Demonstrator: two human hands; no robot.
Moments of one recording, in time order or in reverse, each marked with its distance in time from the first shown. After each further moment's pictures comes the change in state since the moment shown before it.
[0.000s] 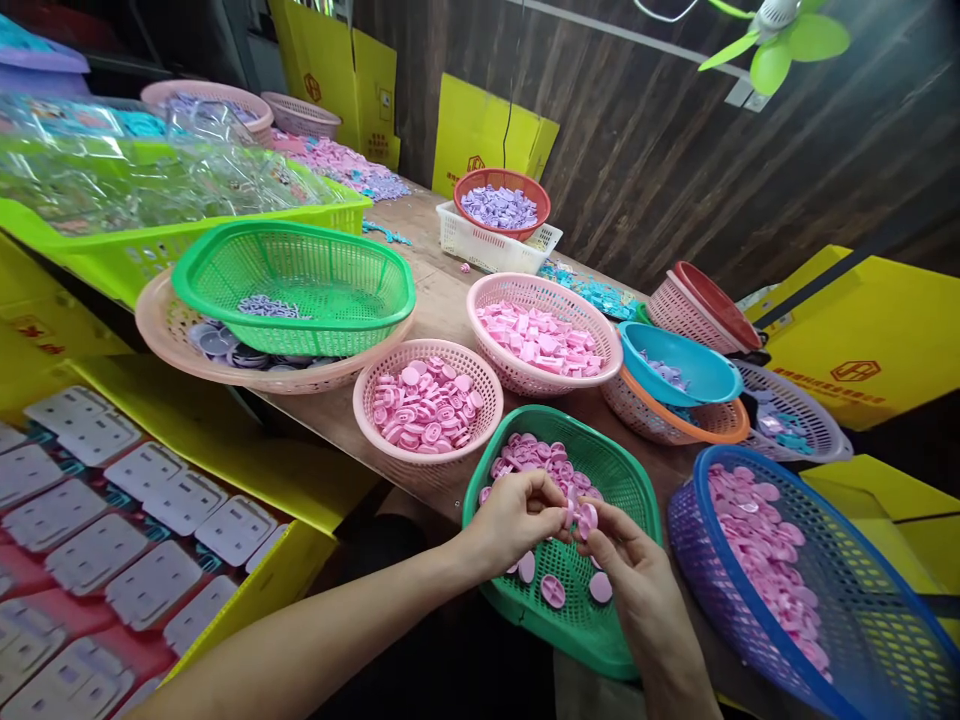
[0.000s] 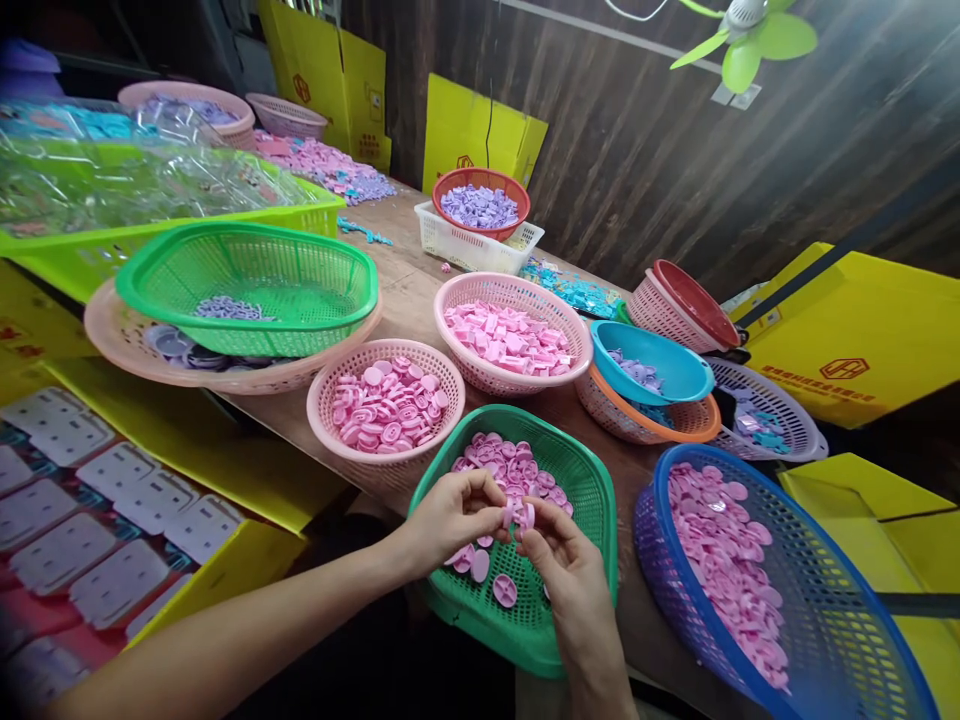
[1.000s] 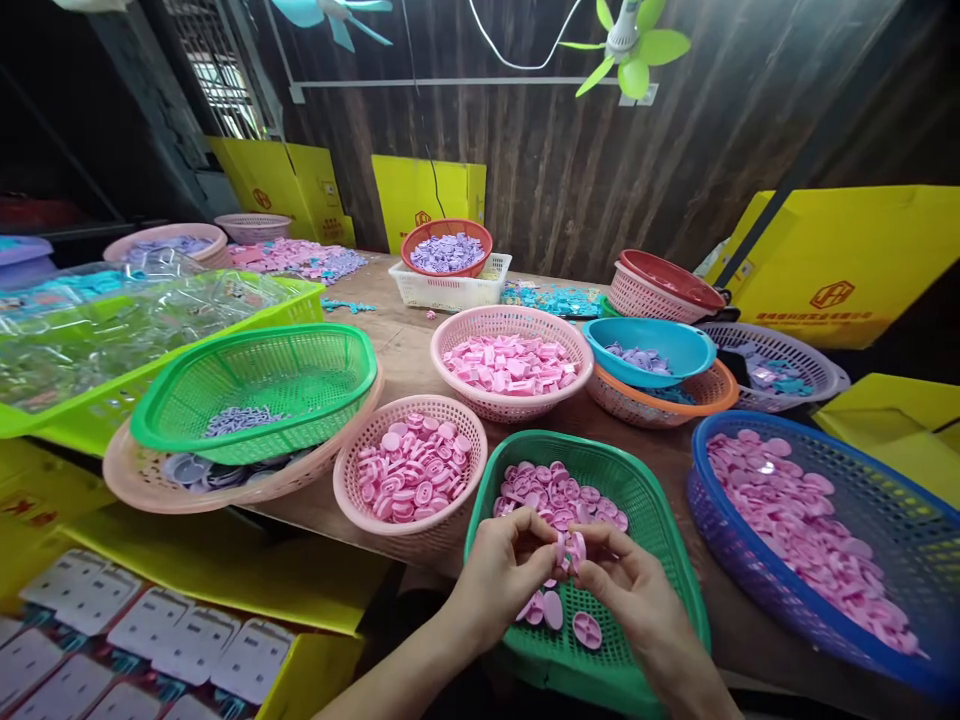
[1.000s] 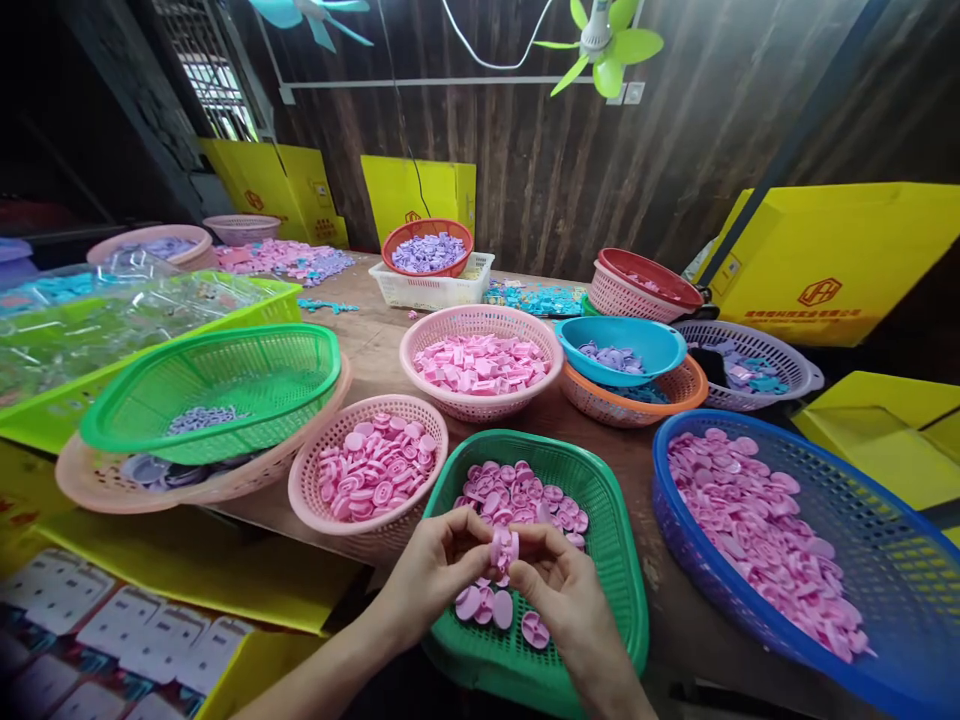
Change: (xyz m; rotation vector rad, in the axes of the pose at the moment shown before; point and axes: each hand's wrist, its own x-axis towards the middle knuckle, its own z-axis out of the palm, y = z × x) left_hand -0.004 0.019 -0.002 0.320 -0.016 -0.007; right_hand 0.004 -0.001 0.013 0.255 -0.087 -0.049
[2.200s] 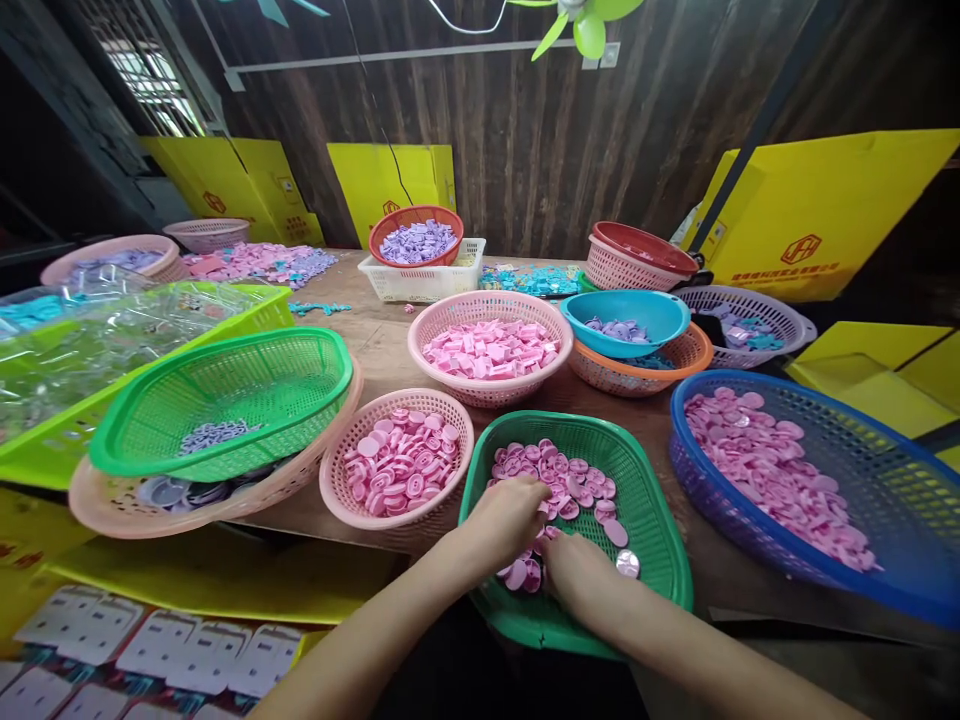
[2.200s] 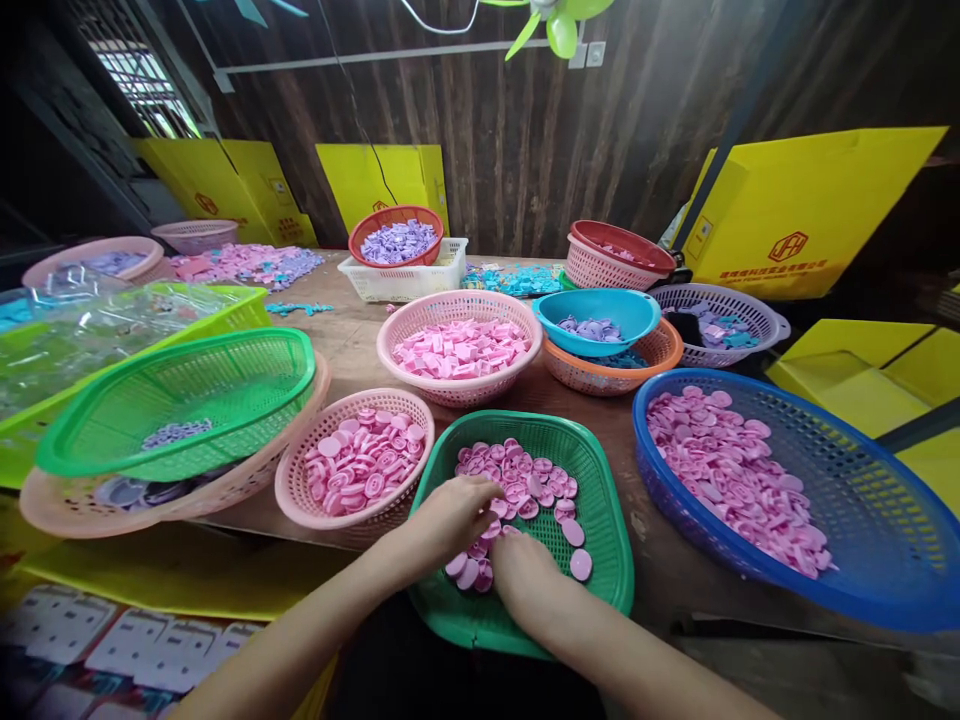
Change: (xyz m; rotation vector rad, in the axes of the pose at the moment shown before) left_hand 0.051 -0.024 -0.012 1.170 -0.276 0.227; right_hand 0.022 0.036 0.012 -1.643 -0.281 0.144
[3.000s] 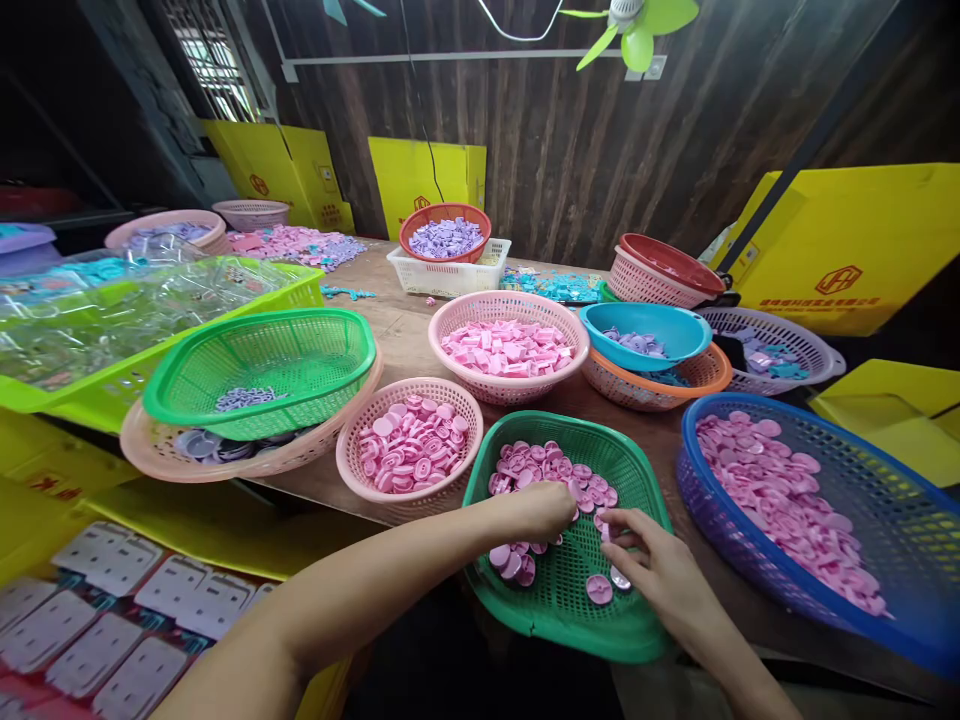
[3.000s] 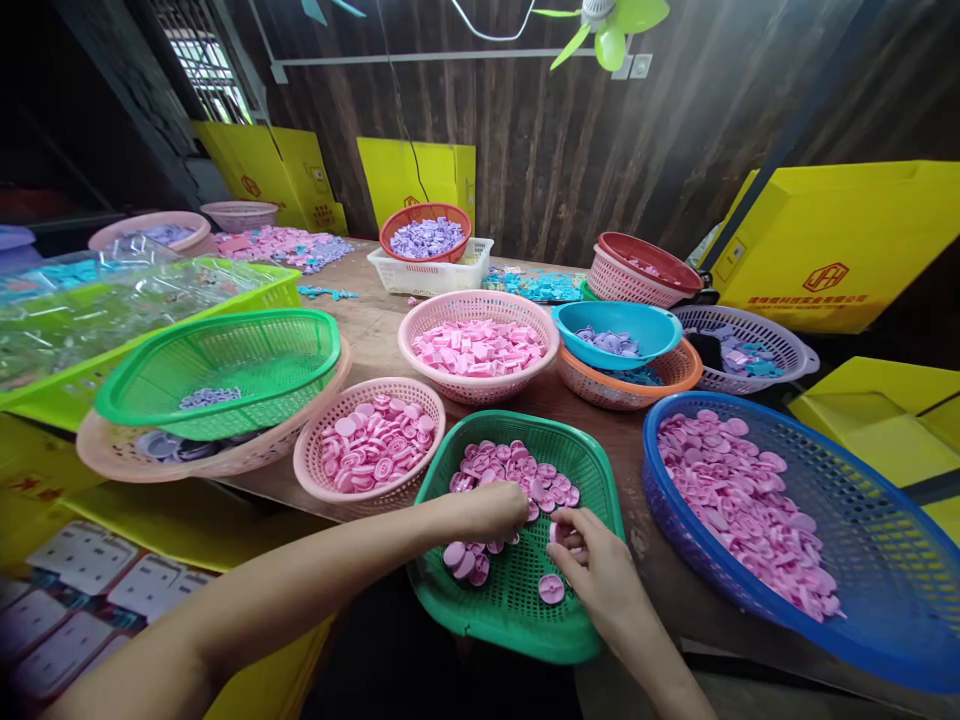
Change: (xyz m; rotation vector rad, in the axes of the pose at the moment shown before) left_hand 0.047 0.003 0.037 -0.261 -0.193 0.150; right_hand -0.047 0.077 -0.012 0.934 0.419 0.007
